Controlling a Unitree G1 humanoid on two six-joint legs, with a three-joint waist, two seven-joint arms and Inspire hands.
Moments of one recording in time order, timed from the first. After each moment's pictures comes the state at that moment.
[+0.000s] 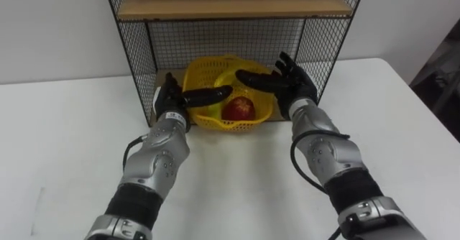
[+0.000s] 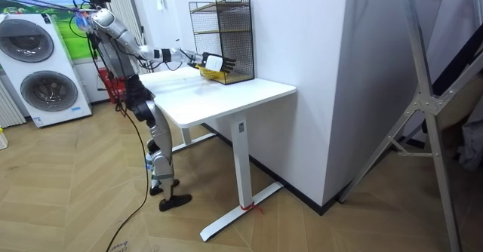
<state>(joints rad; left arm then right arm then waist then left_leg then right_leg) -0.47 -0.01 -0.06 0.58 -0.49 0.21 0.34 -0.58 -0.07 0.05 0.73 0.54 0.15 -0.23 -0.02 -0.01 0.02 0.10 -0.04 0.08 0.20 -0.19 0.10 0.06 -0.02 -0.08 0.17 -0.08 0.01</state>
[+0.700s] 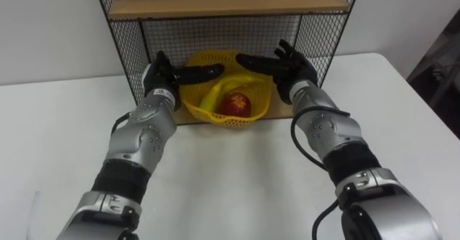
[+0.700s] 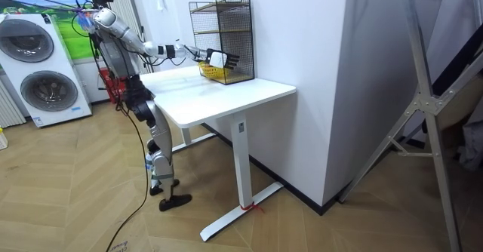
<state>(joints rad) -0.58 0.07 -0.01 0.57 -0.50 0.26 0.31 -0.69 -0.08 0.02 0.80 0.54 0.16 -0.17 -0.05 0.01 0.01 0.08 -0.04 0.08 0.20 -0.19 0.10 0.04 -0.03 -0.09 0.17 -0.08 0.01</state>
